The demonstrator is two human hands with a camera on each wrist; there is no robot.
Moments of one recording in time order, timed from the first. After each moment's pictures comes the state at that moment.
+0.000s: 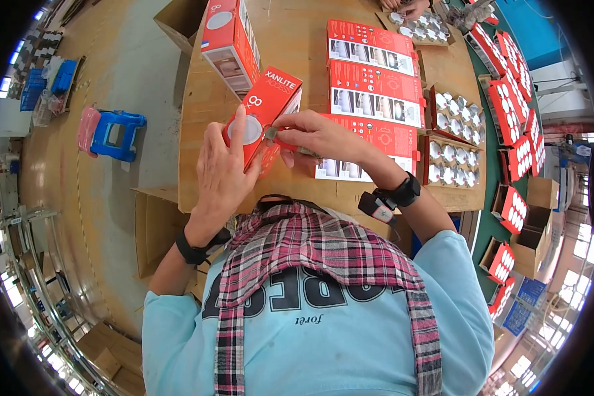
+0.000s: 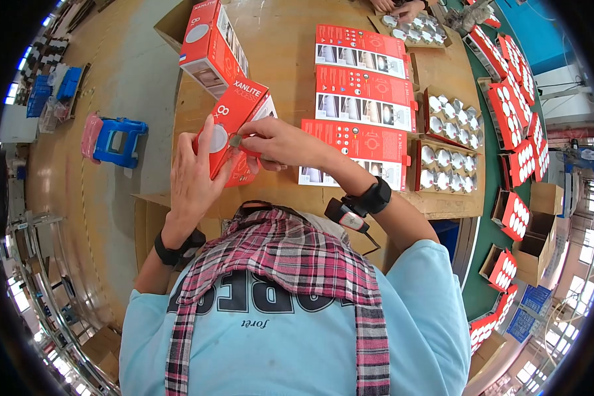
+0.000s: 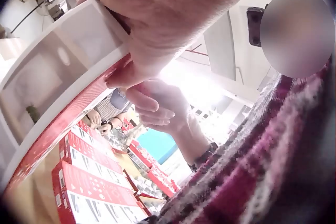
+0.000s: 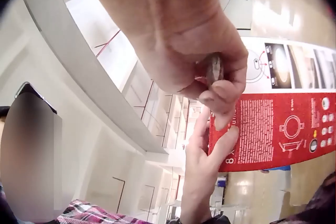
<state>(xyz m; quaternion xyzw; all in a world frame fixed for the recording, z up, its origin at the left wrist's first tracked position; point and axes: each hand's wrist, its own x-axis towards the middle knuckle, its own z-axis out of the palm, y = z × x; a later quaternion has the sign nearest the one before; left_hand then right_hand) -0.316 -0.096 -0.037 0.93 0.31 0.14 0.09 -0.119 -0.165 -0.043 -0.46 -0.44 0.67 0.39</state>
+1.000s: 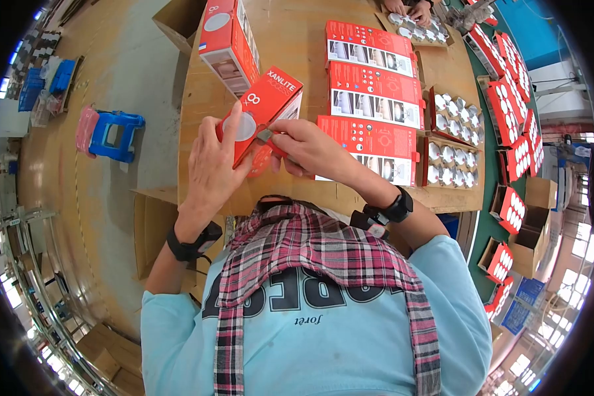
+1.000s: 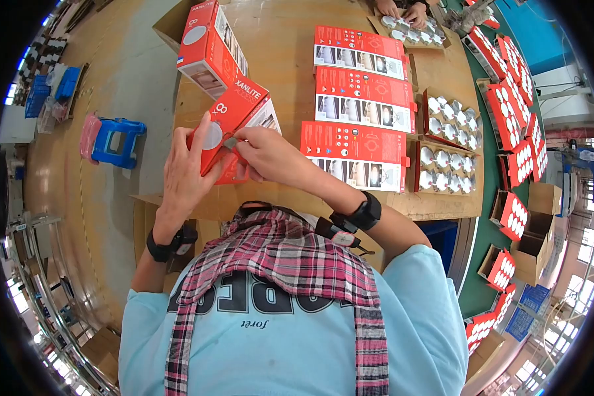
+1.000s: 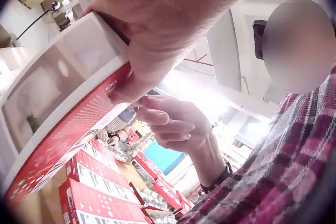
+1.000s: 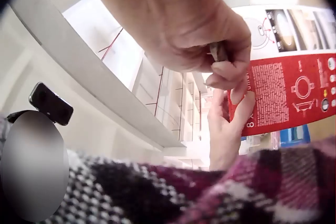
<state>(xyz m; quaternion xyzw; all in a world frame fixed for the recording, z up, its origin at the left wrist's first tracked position) -0.323 -0.074 -0.035 0.94 0.29 0.14 0.12 -0.152 -0.164 -0.032 -0.55 -0.39 0.61 0.41</state>
